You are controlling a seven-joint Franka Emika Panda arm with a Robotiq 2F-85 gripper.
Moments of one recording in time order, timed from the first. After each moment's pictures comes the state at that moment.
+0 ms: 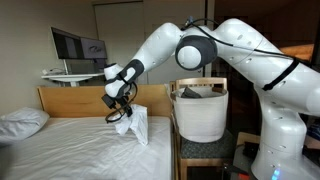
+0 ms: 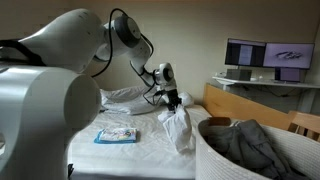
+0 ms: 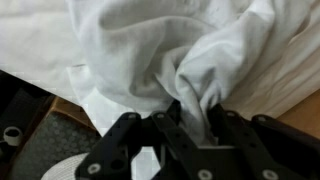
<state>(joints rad) 0.49 0.86 -0.53 -1.36 0.08 2.19 2.02</state>
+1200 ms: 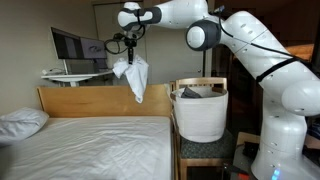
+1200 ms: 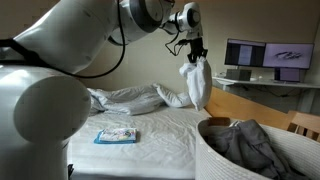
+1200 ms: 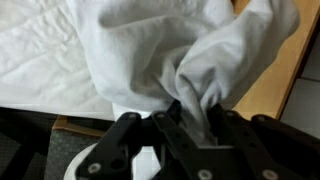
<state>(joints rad) 0.11 0.66 -0.36 -0.82 0.09 1.80 2.21</state>
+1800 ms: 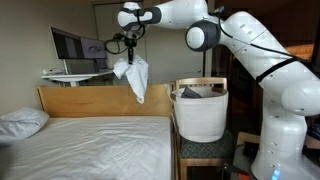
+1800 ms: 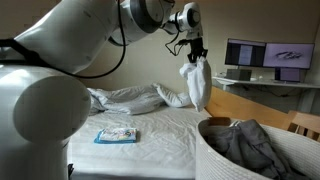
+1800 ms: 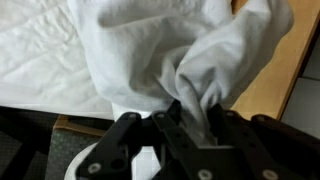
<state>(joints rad) 0.10 0.67 -0.36 -0.81 0.09 1.79 2.20</state>
